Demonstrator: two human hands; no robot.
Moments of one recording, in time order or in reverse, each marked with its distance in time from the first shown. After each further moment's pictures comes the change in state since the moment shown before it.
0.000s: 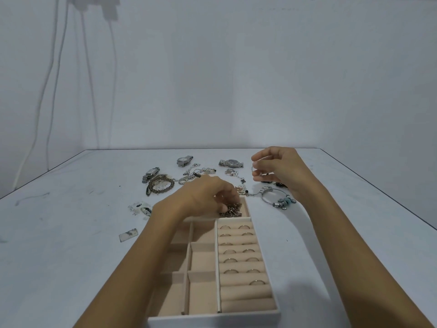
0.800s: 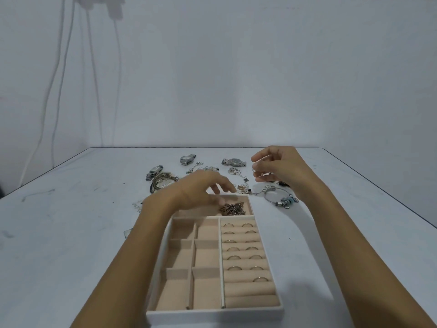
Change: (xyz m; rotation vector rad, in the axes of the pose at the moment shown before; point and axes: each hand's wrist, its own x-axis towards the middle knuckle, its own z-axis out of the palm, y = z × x) left_hand -0.010 -0.014 -0.014 -0.105 0.020 0.093; right_hand -0.001 -0.003 0.003 -0.072 -0.046 -0.022
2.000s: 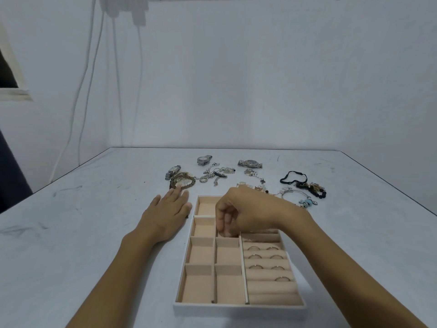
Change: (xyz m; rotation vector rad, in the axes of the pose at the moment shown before) left_hand -0.074 -0.074 0.030 0.306 0.071 -0.533; right_hand -0.044 -0.019 0.084 -0.738 -0.716 -0.193
